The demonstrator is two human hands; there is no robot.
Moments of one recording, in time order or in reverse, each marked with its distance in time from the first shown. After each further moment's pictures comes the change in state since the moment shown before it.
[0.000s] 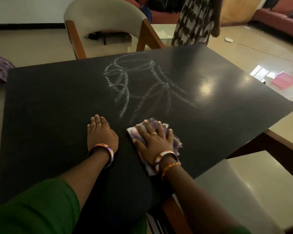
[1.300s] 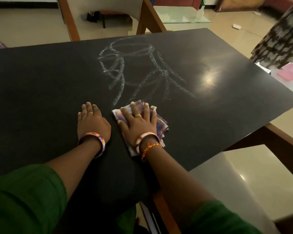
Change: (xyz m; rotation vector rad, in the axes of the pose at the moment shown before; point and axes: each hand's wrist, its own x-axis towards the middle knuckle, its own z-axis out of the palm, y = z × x) left_hand 0.002 0.001 -0.001 0.029 -0.016 -0.020; right_hand 0.029 -0.021 0.005 0.025 0.034 -0.058
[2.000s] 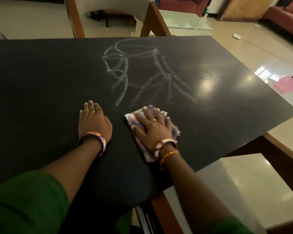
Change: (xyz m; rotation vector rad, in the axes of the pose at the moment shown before) left_hand 0.000 0.000 0.002 -0.027 0.002 -0.002; right_hand -0.011 0.034 -0.010 -0.004 -0.014 0.012
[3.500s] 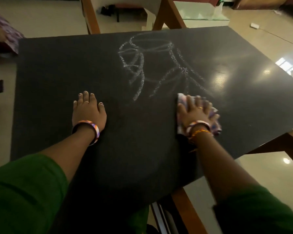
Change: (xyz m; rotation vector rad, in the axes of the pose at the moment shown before) left_hand 0.028 -0.061 -0.014 0.004 -0.007 -0.046; right_hand 0.030 0.052 -0.012 0.061 0.092 0.469
